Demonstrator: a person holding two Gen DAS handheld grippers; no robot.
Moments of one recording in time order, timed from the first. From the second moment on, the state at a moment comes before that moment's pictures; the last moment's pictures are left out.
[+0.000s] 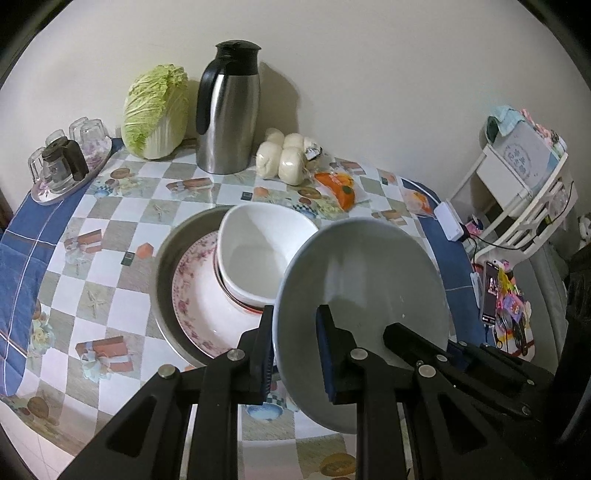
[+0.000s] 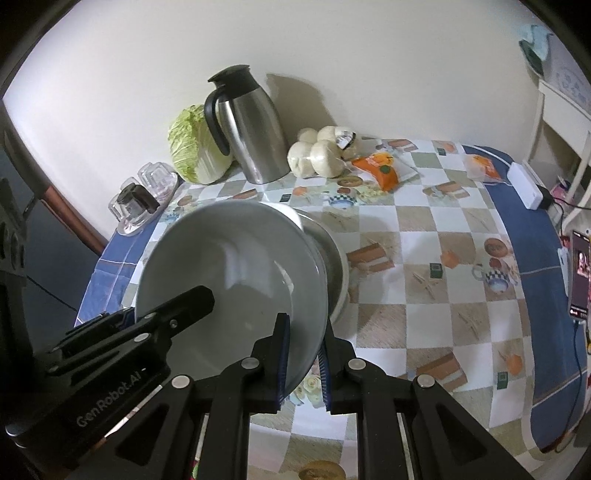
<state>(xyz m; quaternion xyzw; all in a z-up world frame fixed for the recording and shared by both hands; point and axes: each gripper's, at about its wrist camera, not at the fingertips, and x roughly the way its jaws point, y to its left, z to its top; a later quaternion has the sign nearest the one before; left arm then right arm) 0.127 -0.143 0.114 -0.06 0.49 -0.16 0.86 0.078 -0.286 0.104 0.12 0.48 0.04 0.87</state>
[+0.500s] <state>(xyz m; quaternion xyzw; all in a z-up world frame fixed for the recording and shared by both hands) 0.154 -0.126 0.109 -0.07 0.49 -0.15 0.85 0.112 -0.268 0.106 0.10 0.48 0.05 0.87</state>
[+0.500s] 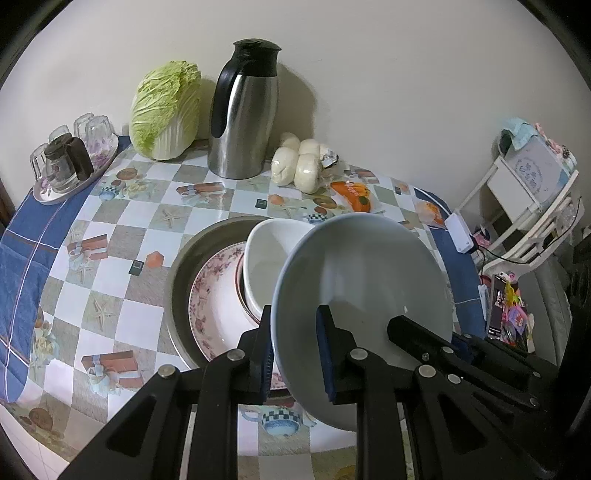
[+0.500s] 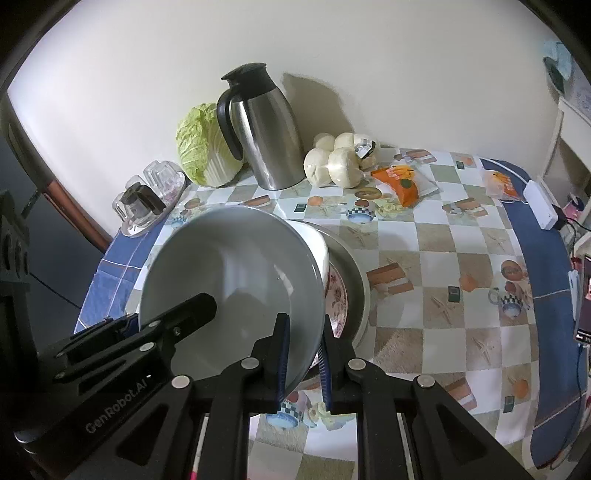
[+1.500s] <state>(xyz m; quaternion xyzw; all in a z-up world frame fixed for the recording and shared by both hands) 0.208 -0.119 0.077 -0.06 0.51 -0.15 0.85 0.173 -0.257 0.067 0.11 0.51 0.04 0.85</state>
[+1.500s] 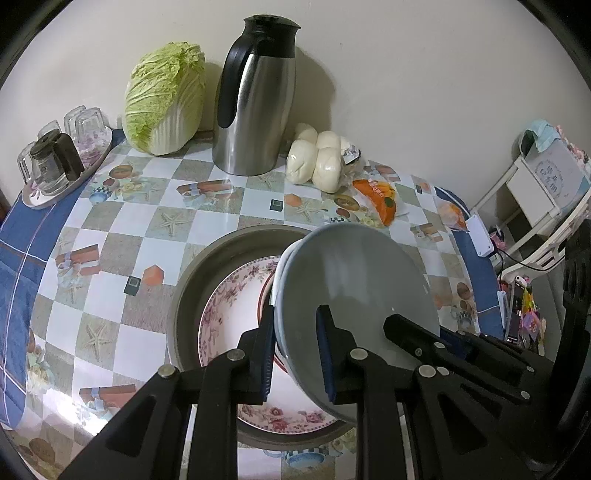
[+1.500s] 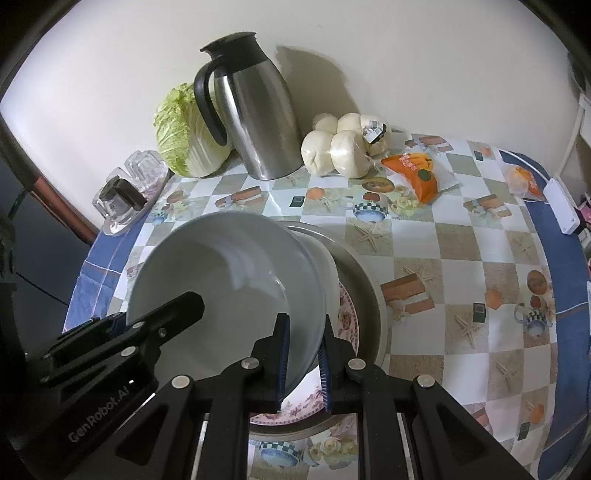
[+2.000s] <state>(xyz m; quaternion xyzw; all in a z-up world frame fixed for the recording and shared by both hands) 0.209 -0.122 0.077 -0.04 0.49 -0.15 0.85 0.179 -0.266 0.061 0.11 0.50 0.03 0.86</state>
